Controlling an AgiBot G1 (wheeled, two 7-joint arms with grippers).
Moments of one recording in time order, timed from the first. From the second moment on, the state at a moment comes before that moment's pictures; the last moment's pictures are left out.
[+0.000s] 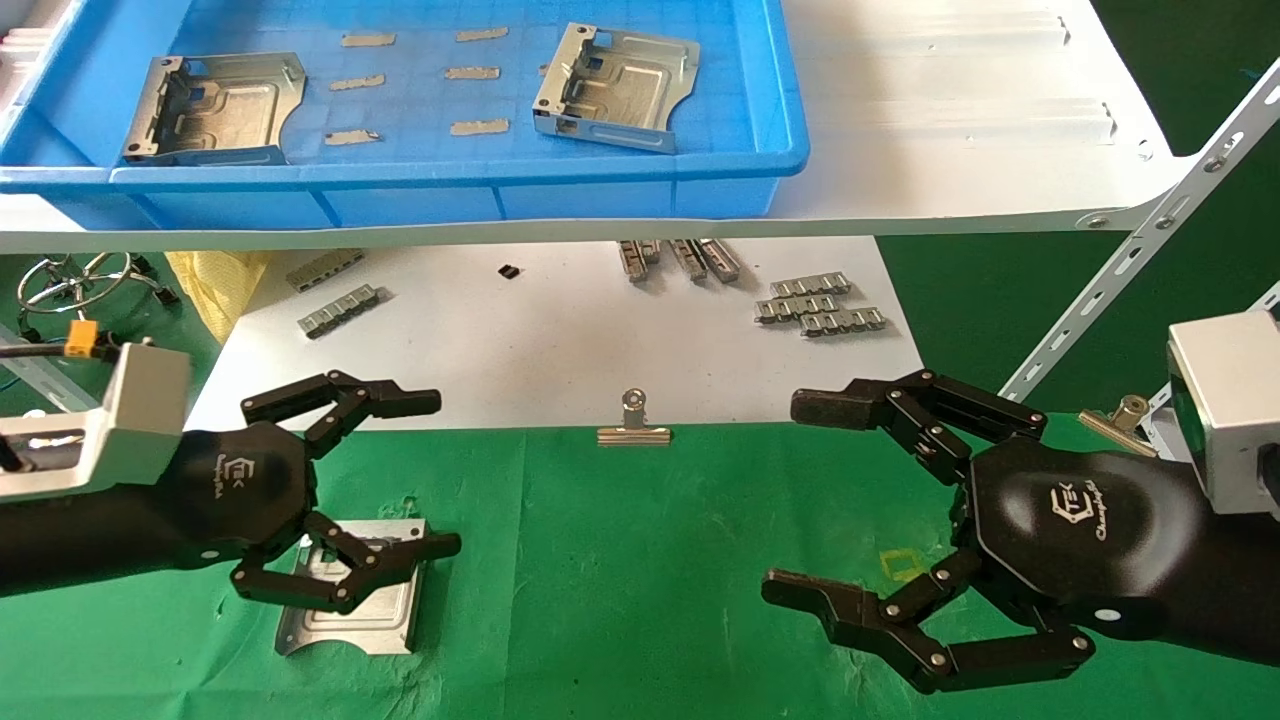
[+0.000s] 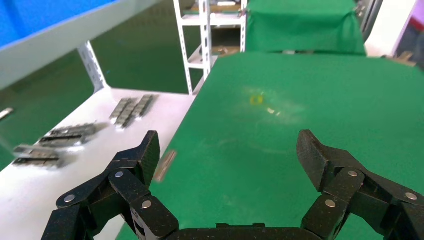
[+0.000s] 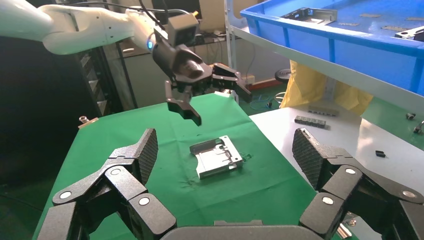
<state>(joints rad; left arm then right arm) -1.30 0.69 0.52 -0.83 0.84 1.54 0.15 1.07 -0.55 -0.39 1.22 -0.63 -1.42 0.12</state>
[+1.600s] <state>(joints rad) -1.07 0.61 0.27 -1.29 0.73 1.49 -0.19 1.07 -0.55 -0.39 1.22 -0.63 -1.42 0.12</state>
